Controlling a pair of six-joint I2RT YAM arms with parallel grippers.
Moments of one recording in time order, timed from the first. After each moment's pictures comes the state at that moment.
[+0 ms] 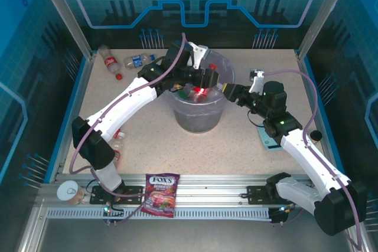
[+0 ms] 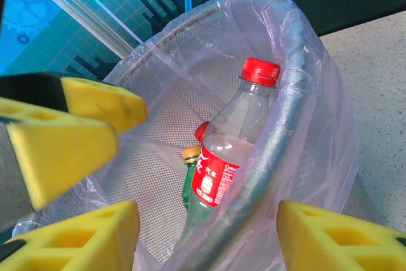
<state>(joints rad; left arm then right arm) -0.62 1.72 1.77 -0.64 0.23 -0.30 0.33 1.02 0.80 -0.02 -0.32 0.62</state>
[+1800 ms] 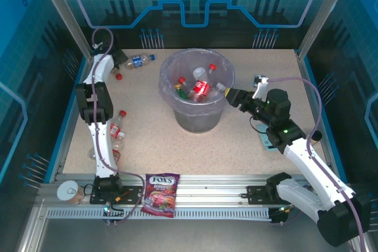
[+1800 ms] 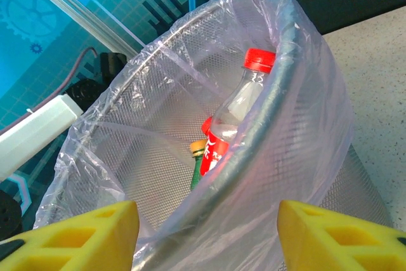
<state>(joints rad) 0.17 2.42 2.17 -0.69 -0.25 -0.60 0.34 0.91 0.73 -0.02 -0.30 0.66</state>
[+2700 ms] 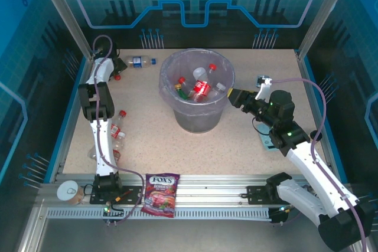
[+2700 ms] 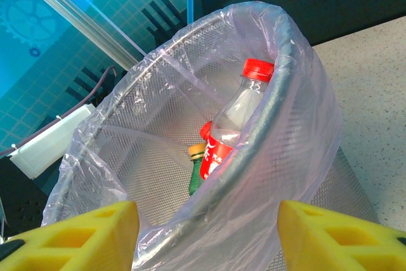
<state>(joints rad) 0.20 2.58 2.29 -0.76 -0.20 -0.62 0.34 0.86 0.74 -0.08 -0.27 0.65</state>
